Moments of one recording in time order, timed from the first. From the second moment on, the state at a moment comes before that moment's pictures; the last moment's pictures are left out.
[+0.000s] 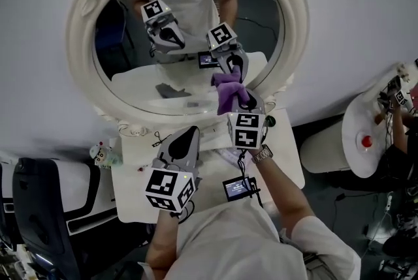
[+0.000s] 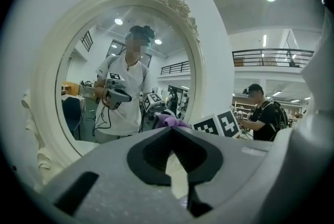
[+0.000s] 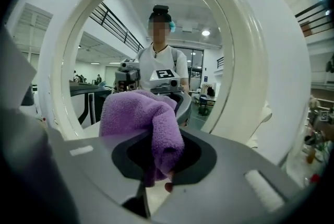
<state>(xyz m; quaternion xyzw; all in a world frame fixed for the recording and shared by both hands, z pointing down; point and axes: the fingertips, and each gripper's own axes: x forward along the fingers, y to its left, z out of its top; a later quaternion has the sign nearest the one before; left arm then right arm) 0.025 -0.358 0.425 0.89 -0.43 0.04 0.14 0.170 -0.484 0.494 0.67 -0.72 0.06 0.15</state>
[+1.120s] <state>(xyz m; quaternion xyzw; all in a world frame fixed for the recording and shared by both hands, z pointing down) -0.023 -0.337 0.419 0.87 -0.48 0.03 0.13 0.092 -0.467 0.506 0.62 -0.77 0.09 0.14</state>
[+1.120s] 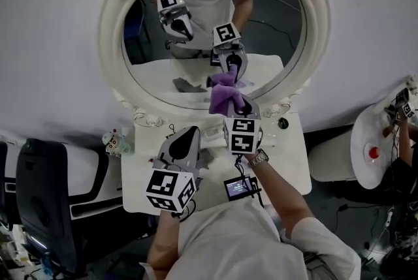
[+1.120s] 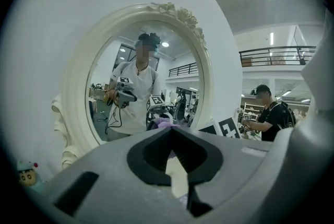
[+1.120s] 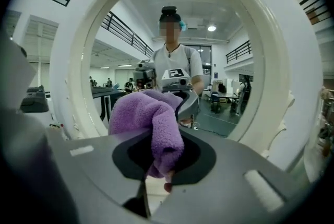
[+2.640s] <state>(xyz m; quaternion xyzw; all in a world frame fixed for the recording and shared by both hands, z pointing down) -0.047 -0.334 0.443 0.85 -0.51 0.06 0.15 0.114 -0.483 0.582 0.65 -0.73 0.13 0.20</state>
